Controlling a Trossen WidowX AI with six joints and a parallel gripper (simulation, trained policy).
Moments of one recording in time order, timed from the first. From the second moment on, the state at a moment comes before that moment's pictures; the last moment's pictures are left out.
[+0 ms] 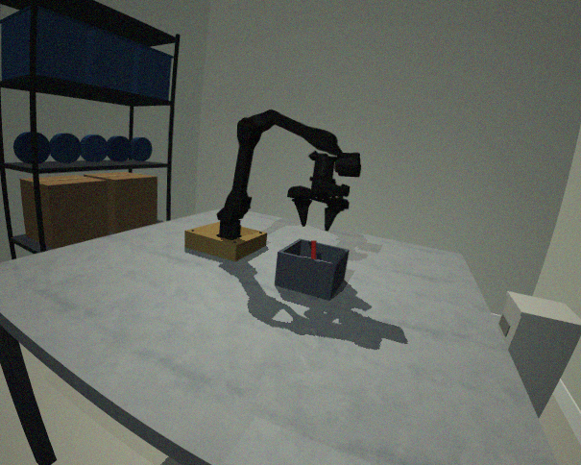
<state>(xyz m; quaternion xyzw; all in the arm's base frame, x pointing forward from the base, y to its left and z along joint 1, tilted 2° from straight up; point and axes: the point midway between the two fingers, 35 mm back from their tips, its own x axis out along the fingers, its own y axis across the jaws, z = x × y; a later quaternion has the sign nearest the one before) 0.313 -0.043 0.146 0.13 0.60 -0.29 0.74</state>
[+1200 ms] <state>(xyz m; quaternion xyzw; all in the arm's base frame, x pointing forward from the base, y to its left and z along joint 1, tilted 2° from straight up) 0.298 -0.033 0.145 0.12 0.61 -0.27 0.73</state>
